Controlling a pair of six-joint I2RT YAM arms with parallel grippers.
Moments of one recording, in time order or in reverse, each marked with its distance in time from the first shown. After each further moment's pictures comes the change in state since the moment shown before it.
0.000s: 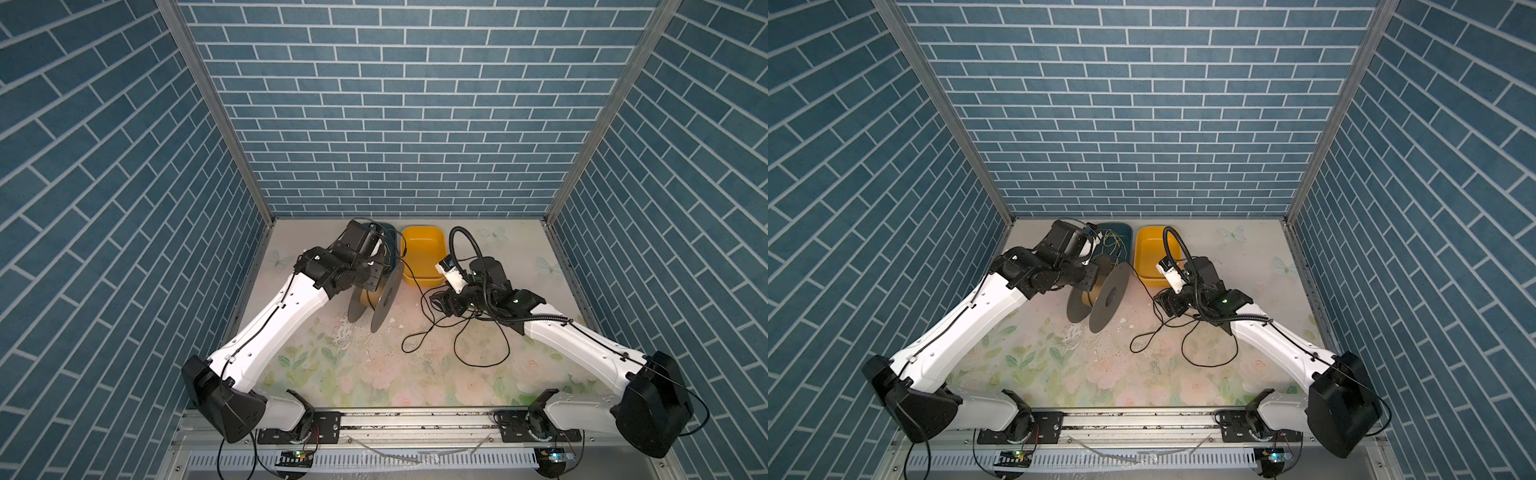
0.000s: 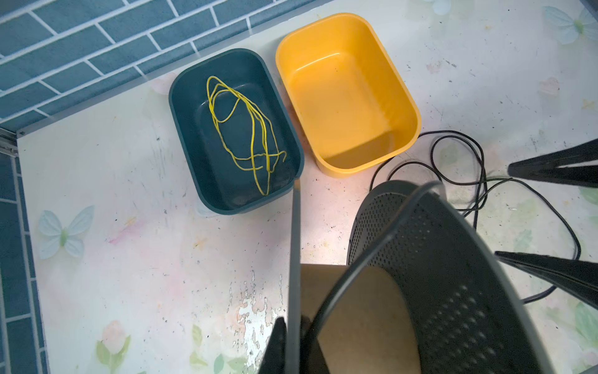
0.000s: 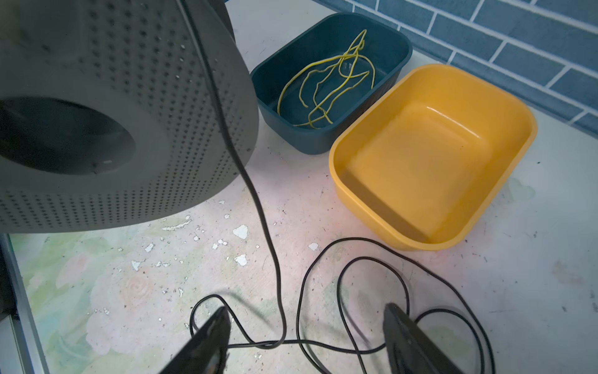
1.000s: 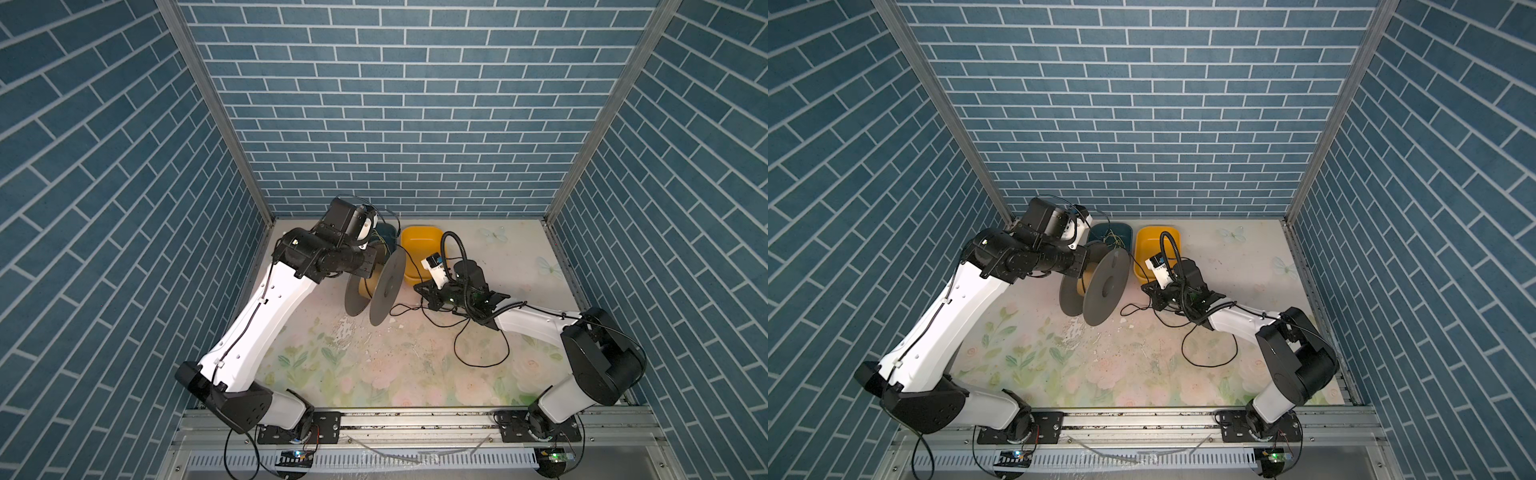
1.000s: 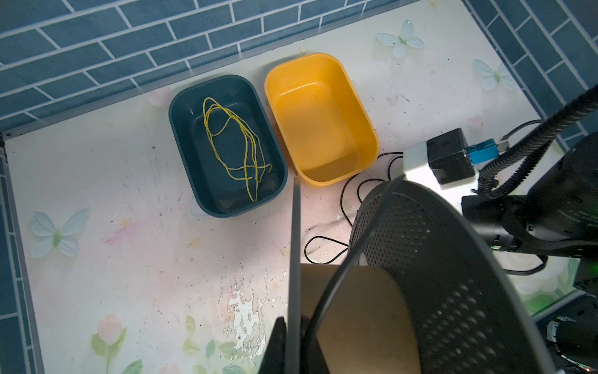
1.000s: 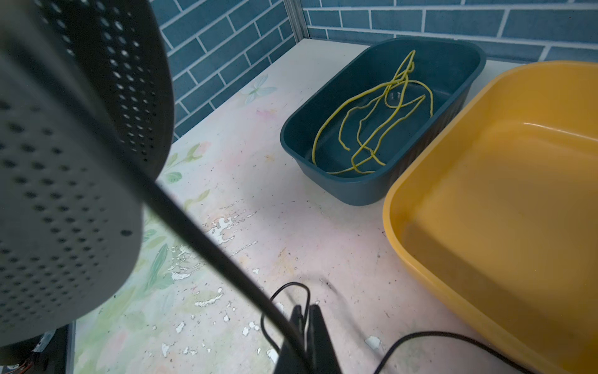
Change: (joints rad) left arm 0.046 0.044 0.274 -0.190 0.136 -0.012; right arm -0.001 0.298 -0.053 0.527 -0.169 0.229
